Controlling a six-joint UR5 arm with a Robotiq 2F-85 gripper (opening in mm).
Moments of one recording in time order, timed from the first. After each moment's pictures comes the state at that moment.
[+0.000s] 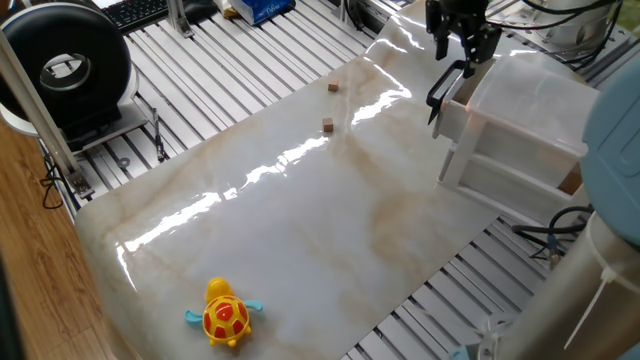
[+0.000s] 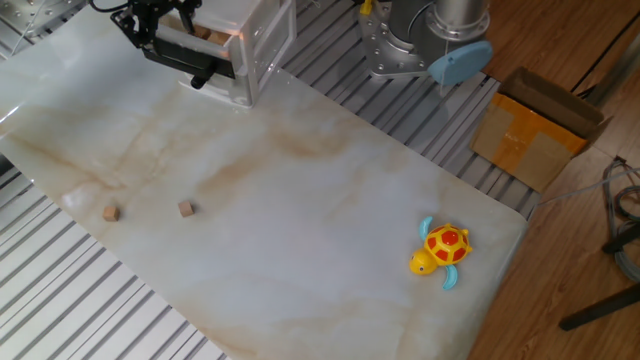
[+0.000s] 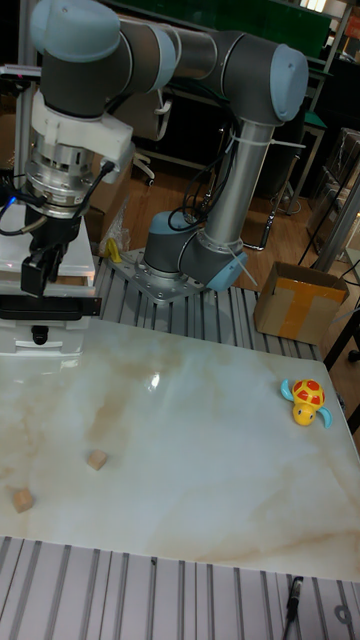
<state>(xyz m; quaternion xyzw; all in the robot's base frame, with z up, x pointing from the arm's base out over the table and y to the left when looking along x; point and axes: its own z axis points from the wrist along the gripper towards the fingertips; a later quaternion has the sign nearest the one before) 0.460 -0.217 0.184 0.66 -0.75 0.00 0.07</state>
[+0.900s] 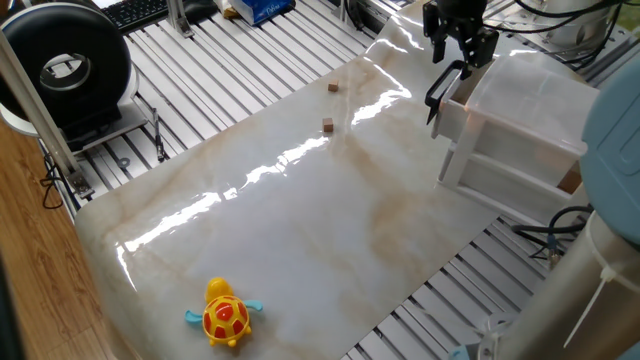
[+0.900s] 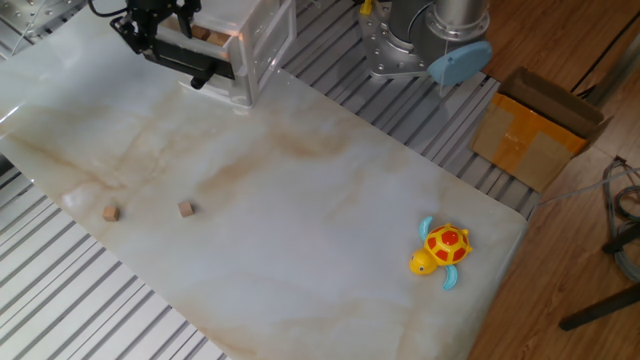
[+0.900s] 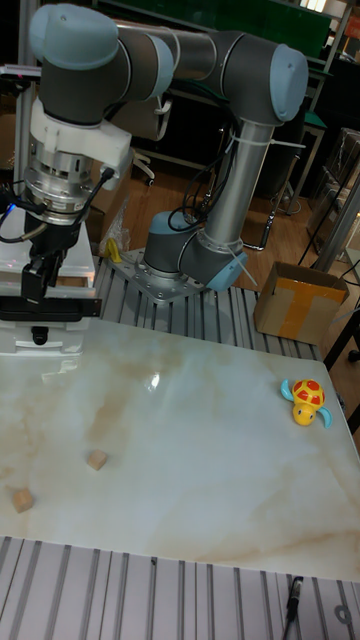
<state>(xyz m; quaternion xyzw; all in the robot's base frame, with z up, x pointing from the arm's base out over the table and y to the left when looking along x) 0.469 -0.214 0.176 0.66 -0.74 0.00 0.06</state>
